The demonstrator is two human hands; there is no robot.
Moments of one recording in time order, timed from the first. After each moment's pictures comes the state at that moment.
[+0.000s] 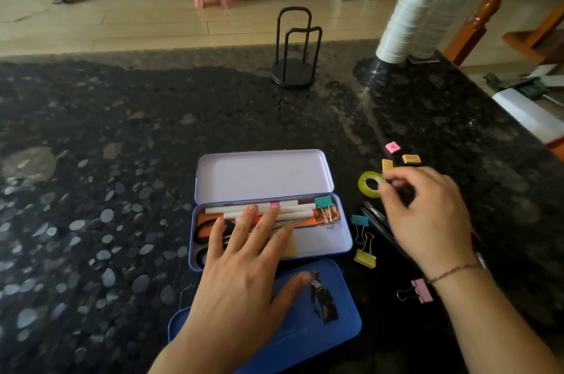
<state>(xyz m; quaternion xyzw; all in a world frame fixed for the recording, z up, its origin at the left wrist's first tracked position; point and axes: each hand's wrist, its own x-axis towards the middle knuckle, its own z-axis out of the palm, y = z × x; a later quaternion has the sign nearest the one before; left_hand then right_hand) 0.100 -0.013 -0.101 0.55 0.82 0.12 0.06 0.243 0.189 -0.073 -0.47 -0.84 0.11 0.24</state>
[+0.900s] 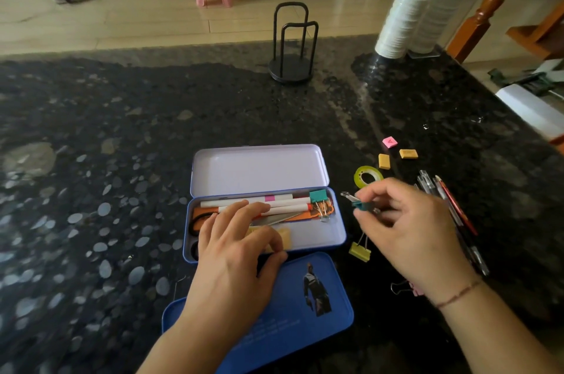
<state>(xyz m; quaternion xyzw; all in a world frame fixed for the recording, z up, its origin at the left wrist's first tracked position) 0.100 -0.008 -0.103 0.50 0.81 0.30 0.06 0.254 0.162 -0.064 -0.34 -0.85 0.30 0.26</state>
